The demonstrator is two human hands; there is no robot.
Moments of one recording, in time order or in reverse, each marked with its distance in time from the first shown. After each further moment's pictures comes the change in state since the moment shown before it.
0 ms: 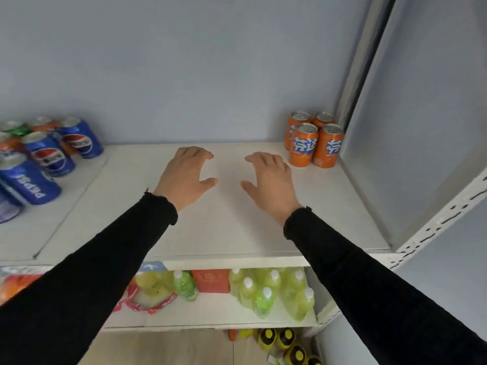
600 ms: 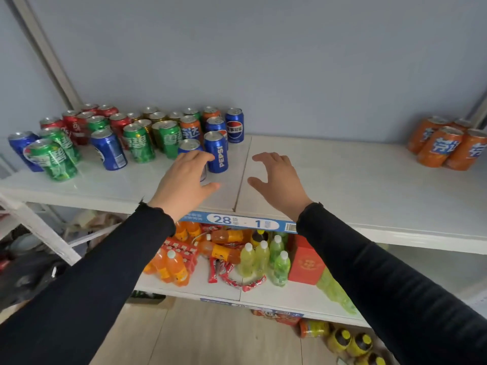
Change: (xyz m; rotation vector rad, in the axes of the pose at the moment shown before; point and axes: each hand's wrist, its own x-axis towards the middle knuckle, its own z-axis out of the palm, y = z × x) left_hand -0.226 -0.270 -0.175 0.063 0.105 -0.146; right_hand -0.022 -0.349 0.101 0.168 -0.080 -0.147
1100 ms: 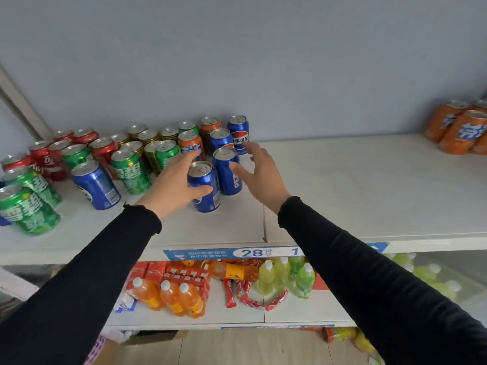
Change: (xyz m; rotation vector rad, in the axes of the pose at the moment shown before) left_hand 0.095 -0.108 0.015 -0.249 -0.168 -0.016; right_hand 0.107 -0.029 0.090 0.450 0.141 0.213
